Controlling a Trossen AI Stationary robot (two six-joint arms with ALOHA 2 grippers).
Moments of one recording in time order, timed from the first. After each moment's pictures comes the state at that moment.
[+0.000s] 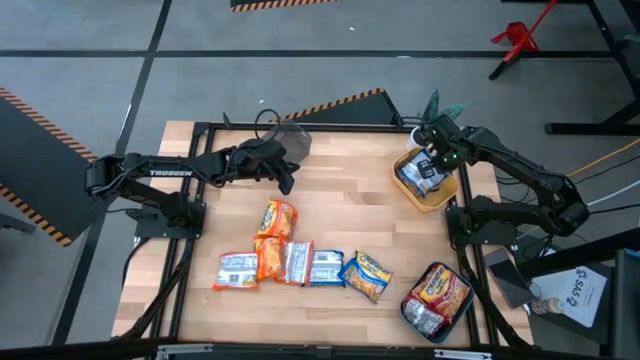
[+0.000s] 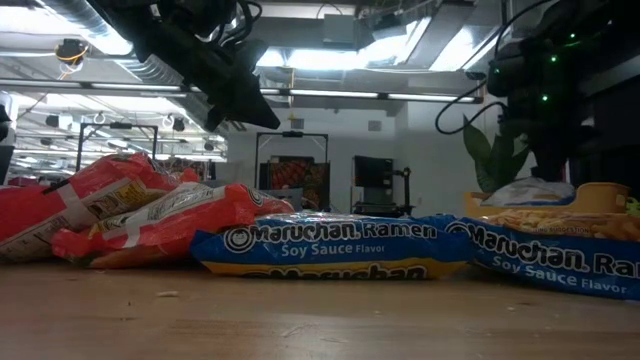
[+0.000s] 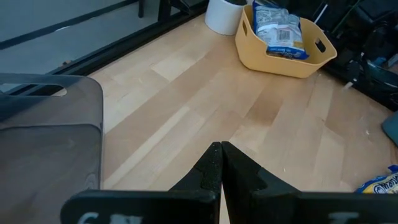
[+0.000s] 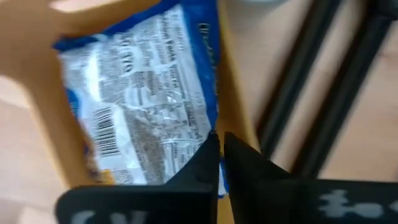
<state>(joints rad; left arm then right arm) 0.32 1.25 0.72 0.03 -0.09 -0.39 -0.93 1.08 0.77 -1.02 0.09 0.23</state>
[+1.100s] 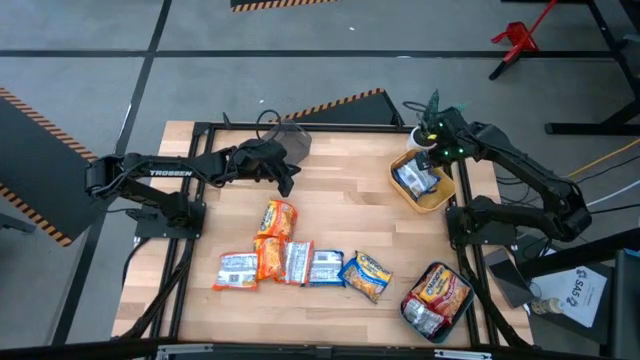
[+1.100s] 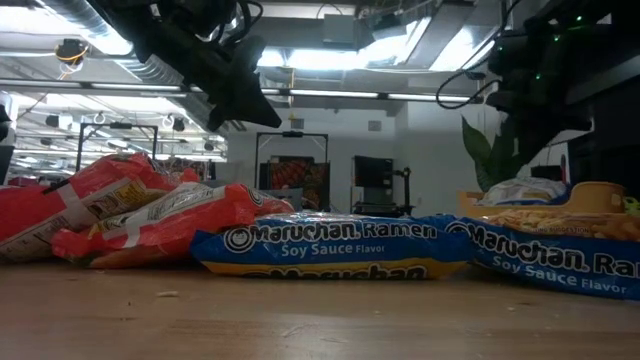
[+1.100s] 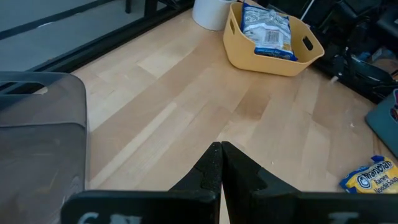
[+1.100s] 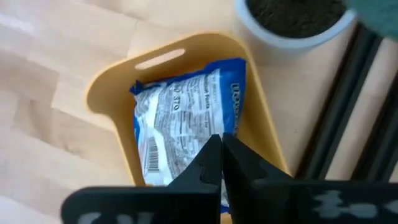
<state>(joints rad) 0.31 1.25 0.72 0.03 -0.04 -0.38 -0.93 1.02 0.84 -0.99 -0.06 0.31</state>
